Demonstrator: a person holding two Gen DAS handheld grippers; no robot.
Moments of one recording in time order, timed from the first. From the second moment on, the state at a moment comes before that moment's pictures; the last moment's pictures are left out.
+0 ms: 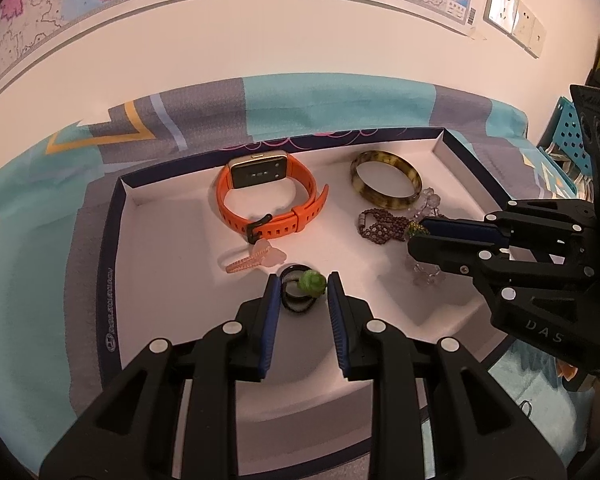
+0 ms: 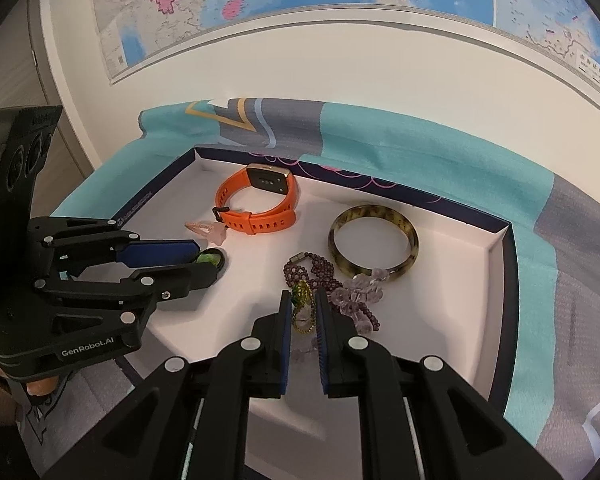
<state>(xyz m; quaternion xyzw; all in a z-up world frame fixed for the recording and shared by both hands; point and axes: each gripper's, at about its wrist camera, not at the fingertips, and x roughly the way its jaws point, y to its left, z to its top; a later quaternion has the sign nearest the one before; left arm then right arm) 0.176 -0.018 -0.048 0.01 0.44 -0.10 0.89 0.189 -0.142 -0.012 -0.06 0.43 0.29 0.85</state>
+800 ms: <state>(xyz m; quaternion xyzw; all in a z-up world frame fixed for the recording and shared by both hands) 0.096 -0.004 0.000 0.01 0.35 -0.13 0.93 0.128 -0.186 0.028 -0.02 0.38 0.30 0.87</state>
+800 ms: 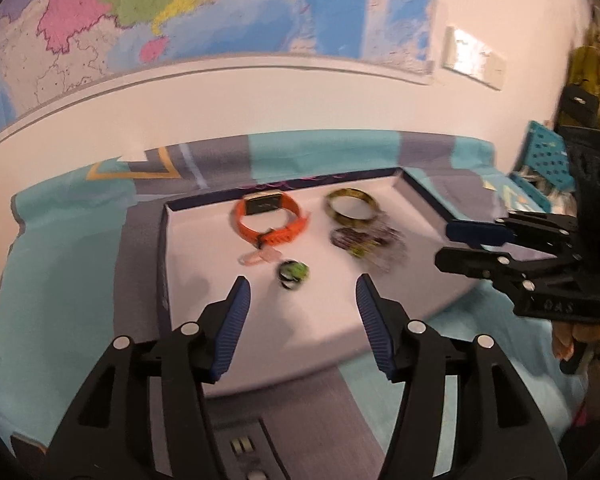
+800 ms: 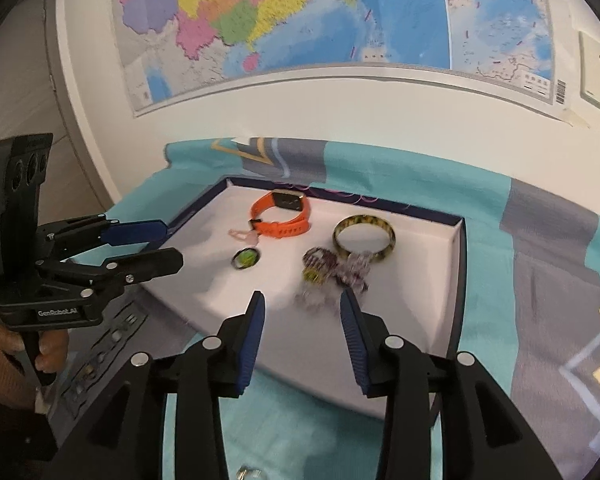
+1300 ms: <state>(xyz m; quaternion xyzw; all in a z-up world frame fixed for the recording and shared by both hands) 0.040 -0.051 -0.037 0.04 0.39 -0.22 0.89 0.067 -0.209 -0.003 -0.01 0.43 0.30 0.85</state>
